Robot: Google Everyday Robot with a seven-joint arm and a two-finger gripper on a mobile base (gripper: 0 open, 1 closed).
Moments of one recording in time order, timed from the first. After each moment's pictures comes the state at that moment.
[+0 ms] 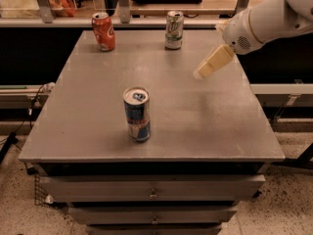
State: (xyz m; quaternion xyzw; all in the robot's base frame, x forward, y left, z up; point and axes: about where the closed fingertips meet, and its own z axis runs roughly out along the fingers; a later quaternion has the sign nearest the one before) arm 0.641 -0.142 0.924 -0.52 0.75 0.11 0.39
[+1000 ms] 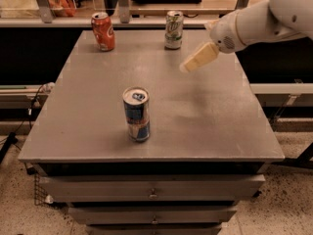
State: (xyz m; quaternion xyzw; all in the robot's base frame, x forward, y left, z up) arm 0.674 -0.115 0.919 -0.50 0.74 0.14 0.44
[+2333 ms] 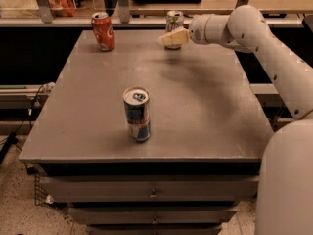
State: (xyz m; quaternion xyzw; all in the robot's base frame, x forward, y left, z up) arm 0.848 -0.089 0.893 -0.34 0.73 0.19 0.57
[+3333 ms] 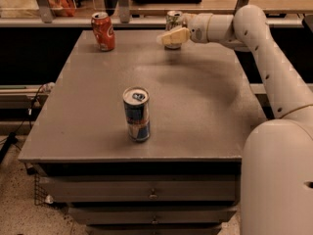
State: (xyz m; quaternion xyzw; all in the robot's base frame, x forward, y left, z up) arm 0.837 -0.064 0.903 -0.39 0.66 0.30 0.57
